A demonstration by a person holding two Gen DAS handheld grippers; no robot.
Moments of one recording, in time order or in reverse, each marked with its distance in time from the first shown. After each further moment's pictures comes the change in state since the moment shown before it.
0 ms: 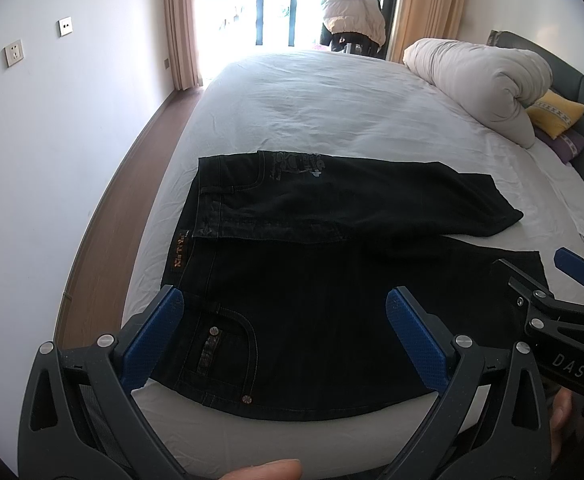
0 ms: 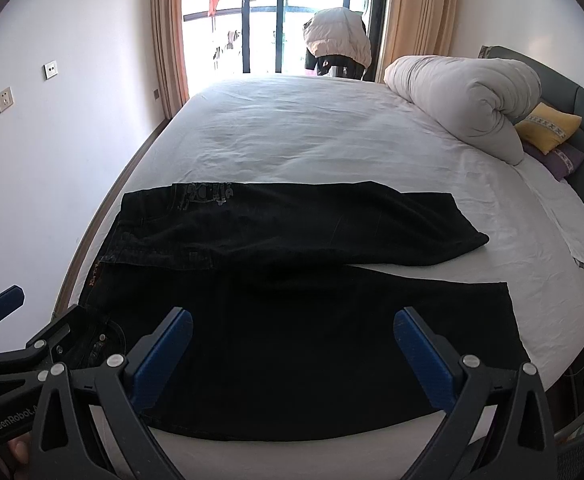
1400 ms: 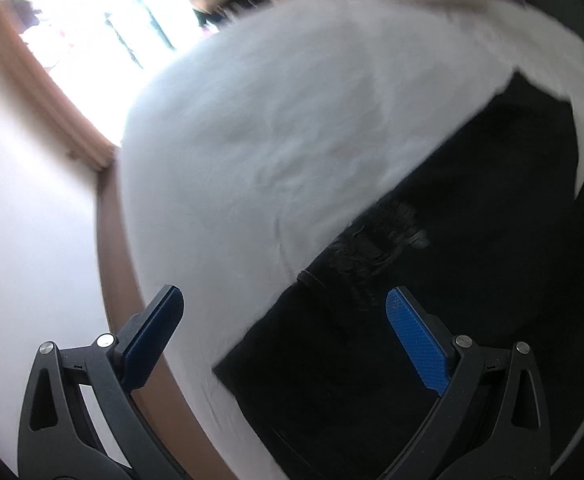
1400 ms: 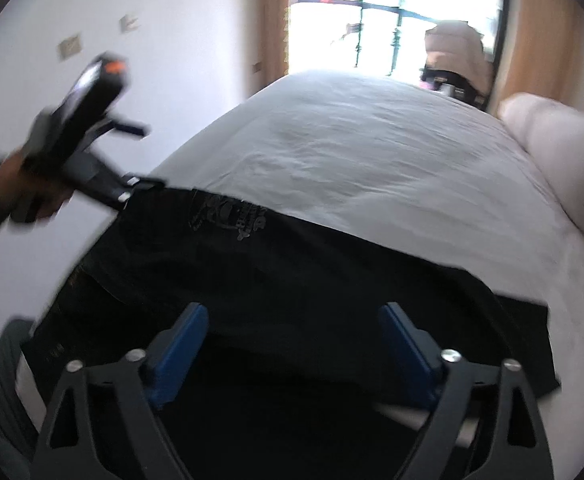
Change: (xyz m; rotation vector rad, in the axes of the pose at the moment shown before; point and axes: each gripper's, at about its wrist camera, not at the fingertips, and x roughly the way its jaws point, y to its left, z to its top) left arm 0.272 0.030 0.194 0.671 0.180 -0.062; right arm 0.154 -0.019 0.105 -0.359 0.041 0.330
